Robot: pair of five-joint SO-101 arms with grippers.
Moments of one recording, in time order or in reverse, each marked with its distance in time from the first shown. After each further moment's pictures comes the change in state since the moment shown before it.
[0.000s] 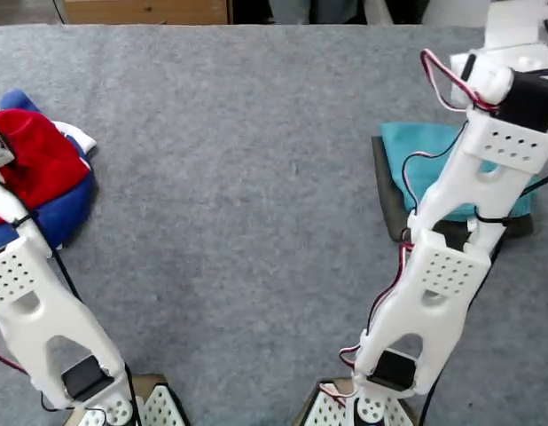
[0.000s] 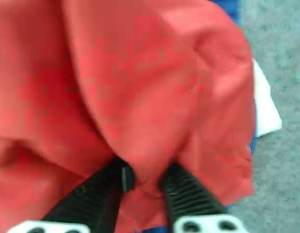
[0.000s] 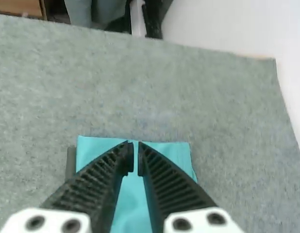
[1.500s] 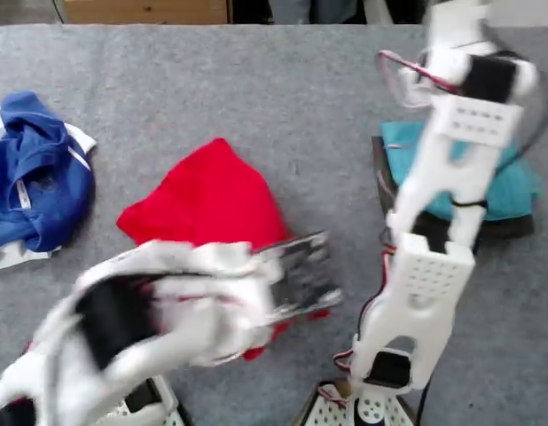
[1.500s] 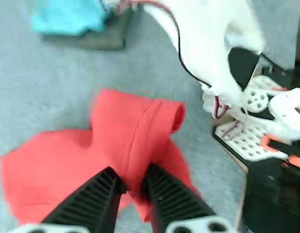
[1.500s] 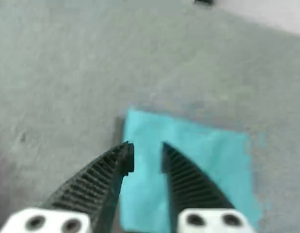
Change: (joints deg) left arm 90.6 -94.7 69.6 5.2 -19.1; right arm -9.5 -3.5 21.5 0.0 1.8
